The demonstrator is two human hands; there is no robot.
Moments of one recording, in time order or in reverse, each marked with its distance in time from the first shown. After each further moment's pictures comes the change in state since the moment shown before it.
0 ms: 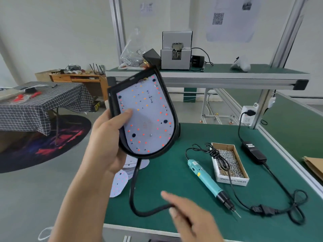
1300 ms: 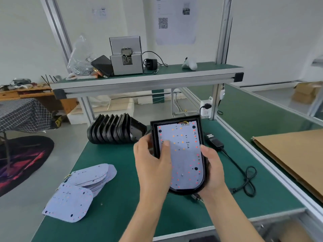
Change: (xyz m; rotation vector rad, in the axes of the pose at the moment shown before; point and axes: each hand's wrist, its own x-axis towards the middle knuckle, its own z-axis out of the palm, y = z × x) left_hand -0.048 -0.141 0.106 0.498 -0.017 0.171; right_hand 0.059 0.029 -0.106 1.216 0.146 -0.036
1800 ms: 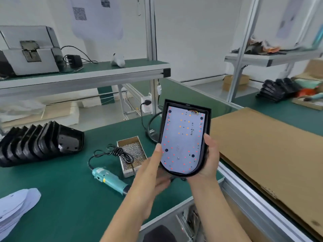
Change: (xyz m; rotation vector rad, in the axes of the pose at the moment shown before) left_hand -0.075 0.017 0.097 -0.269 -0.828 -0.593; right_hand -0.075 -0.097 -0.077 0.009 0.398 -0.478
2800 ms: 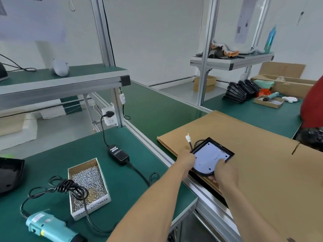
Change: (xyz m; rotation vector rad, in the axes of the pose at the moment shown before) left_hand 0.255 -0.076 0.211 0.360 -0.276 -0.115; right_hand 0.071 -0.110 -0.215 -1.116 1.102 0.143
